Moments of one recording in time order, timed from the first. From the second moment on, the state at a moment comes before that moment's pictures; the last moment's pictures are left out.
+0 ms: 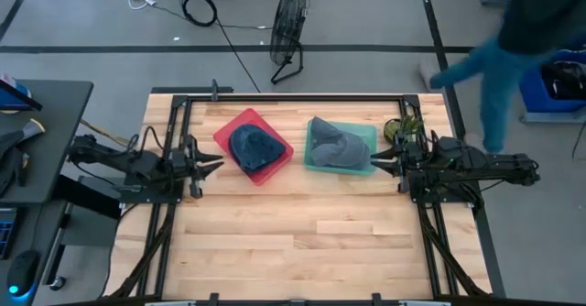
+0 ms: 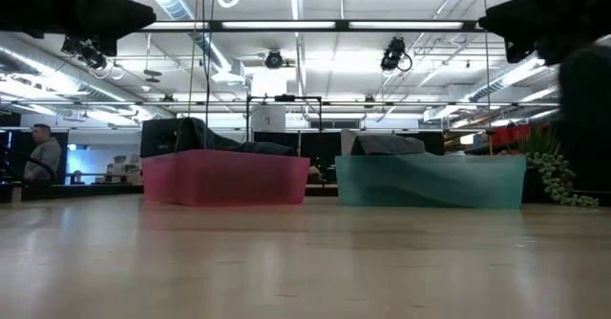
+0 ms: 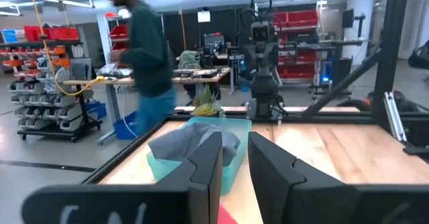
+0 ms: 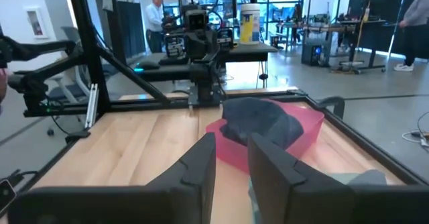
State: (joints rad) left arm -0.34 0.15 0.15 0.12 -0.57 0.10; right arm 0.00 0.15 0.25 -0.11 0.02 0.03
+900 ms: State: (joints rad) left arm -0.34 0.15 0.11 0.08 -0.57 0.05; right arm 0.00 0.13 0.10 -0.08 0.05 0.04
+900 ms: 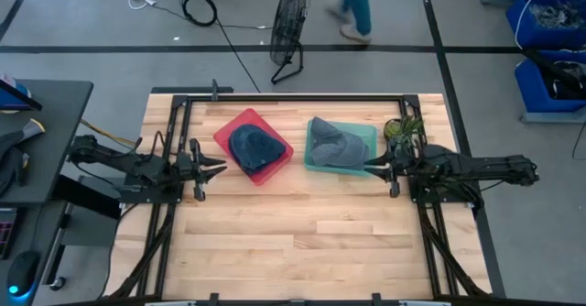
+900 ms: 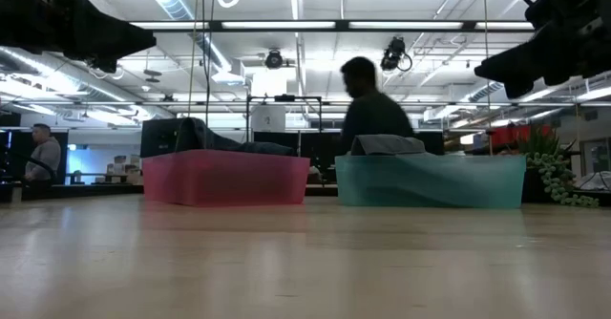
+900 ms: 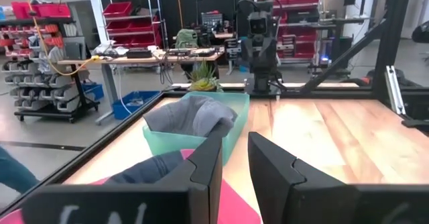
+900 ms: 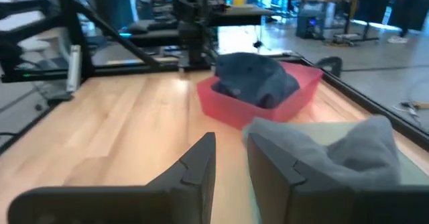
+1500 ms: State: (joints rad) left arm -0.34 0.16 0.11 -0.08 -0.57 -0.01; right arm 0.00 0.13 0.09 -0.08 0.09 0.12
